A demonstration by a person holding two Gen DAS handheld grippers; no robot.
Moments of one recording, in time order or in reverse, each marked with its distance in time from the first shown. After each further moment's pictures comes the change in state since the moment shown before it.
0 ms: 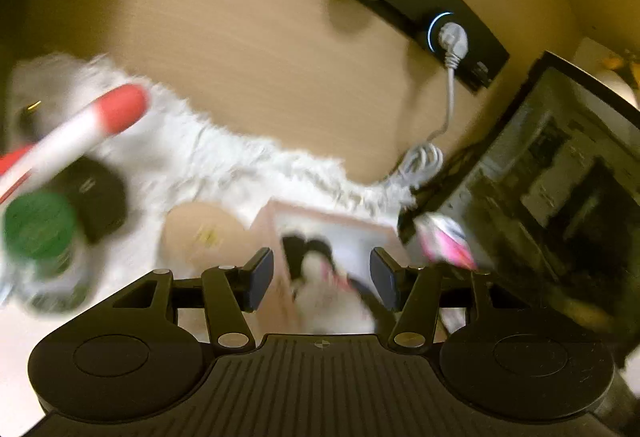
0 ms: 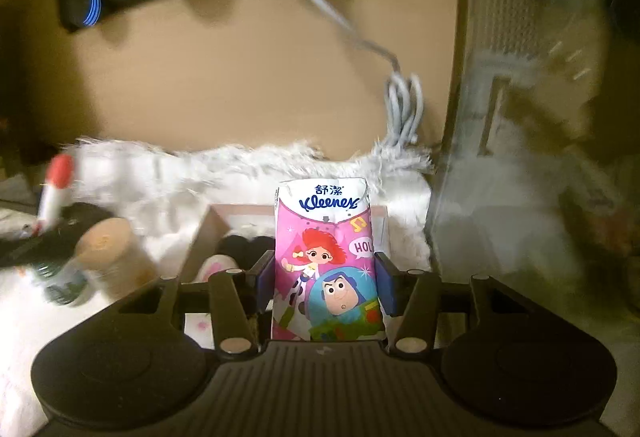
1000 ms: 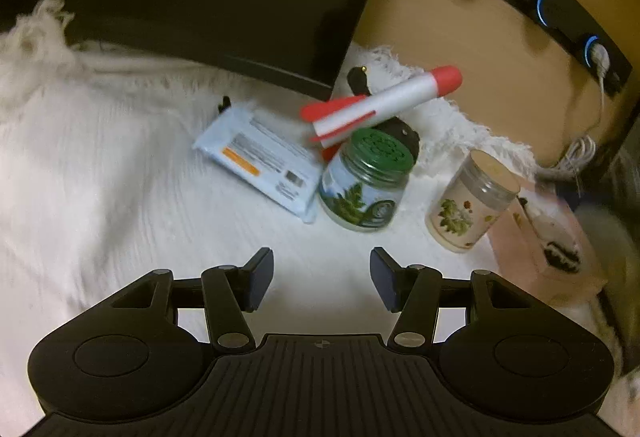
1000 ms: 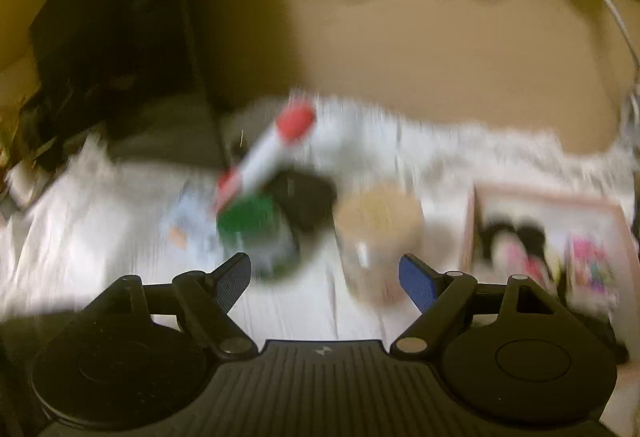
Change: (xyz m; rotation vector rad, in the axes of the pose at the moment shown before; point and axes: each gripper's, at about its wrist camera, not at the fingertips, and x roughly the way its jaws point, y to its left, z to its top) left arm -0.131 0.148 -0.062 -0.044 -0.058 0.405; right arm -0.015 0.205 -0.032 -0.099 -0.019 0.315
